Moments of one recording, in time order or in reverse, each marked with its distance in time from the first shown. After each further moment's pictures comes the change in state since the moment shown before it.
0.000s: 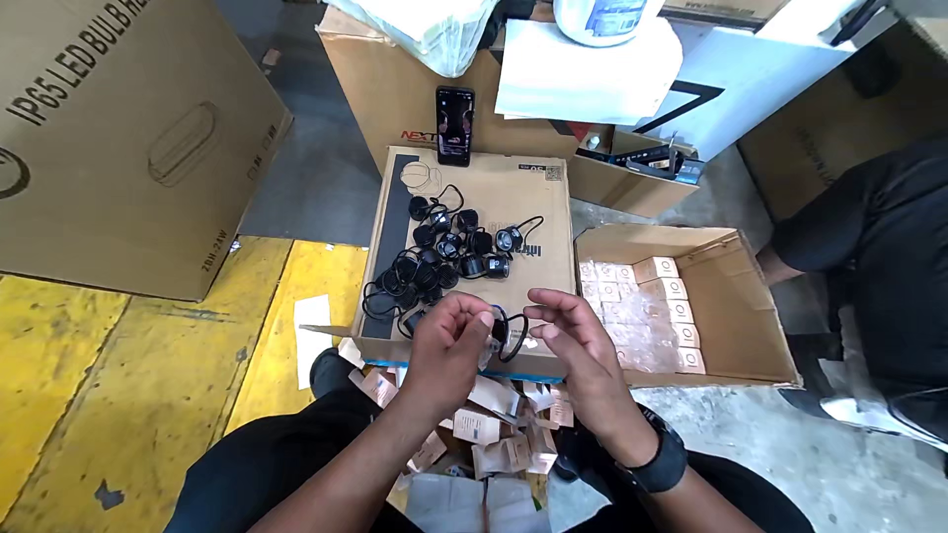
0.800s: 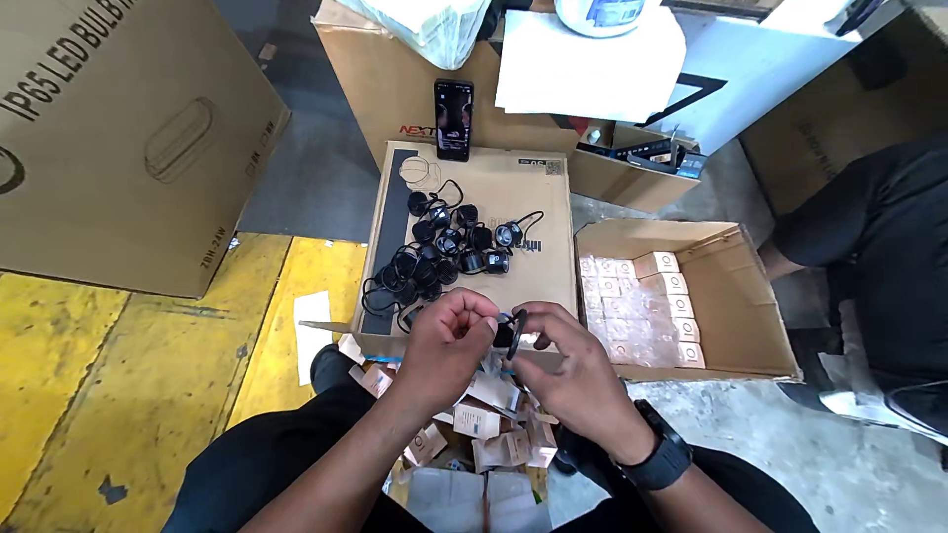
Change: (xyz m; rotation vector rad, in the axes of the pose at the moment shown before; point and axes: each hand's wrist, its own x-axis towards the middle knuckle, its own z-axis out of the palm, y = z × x) left_hand 0.000 0.009 -0.005 0.028 -0.069 -0.038; right_hand -0.007 0.002 0.001 -0.435 -0.129 -0.126
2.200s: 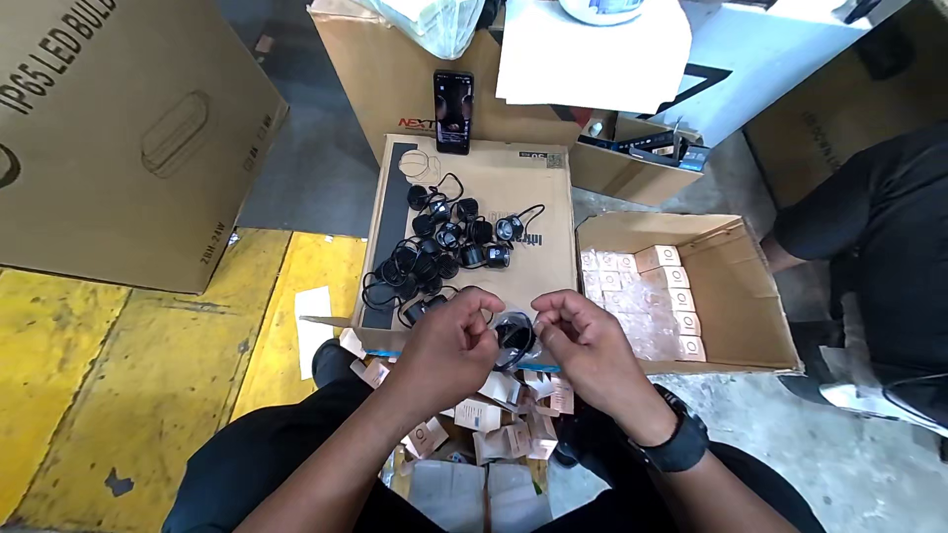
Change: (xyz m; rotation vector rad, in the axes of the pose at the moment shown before) left_hand 0.000 -0.003 -0.009 0.464 -0.171 0.015; right_hand 0.009 -0.001 -0.017 0.141 0.009 0.231
